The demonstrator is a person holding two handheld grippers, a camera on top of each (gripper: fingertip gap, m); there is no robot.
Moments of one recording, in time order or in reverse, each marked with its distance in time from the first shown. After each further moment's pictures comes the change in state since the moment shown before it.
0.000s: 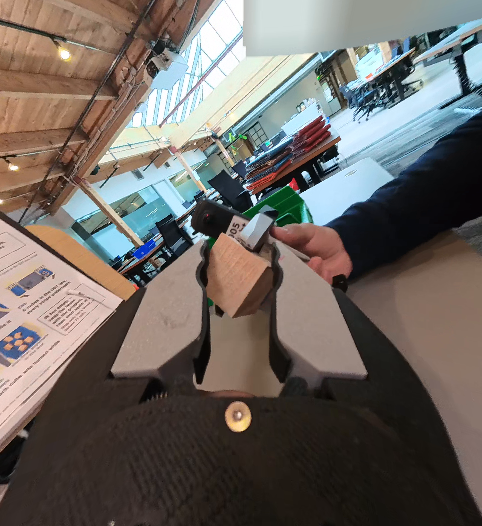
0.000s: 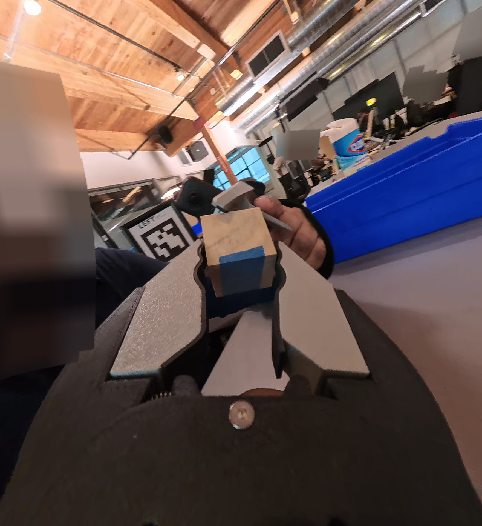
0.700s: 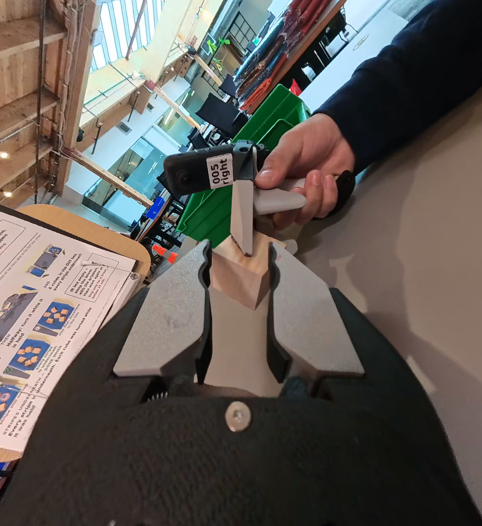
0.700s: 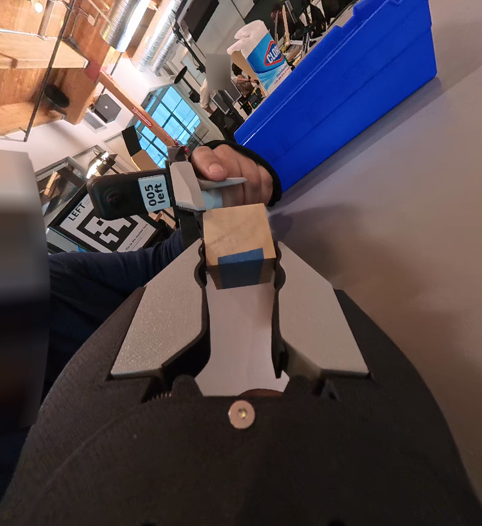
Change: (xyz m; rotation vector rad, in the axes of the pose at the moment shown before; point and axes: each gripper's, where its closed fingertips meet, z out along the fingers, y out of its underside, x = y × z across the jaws) left arm 0.008 0.055 -0.014 -0.273 0.038 0.237; right arm 0.050 0.036 -0.018 -0.210 0.290 0.196
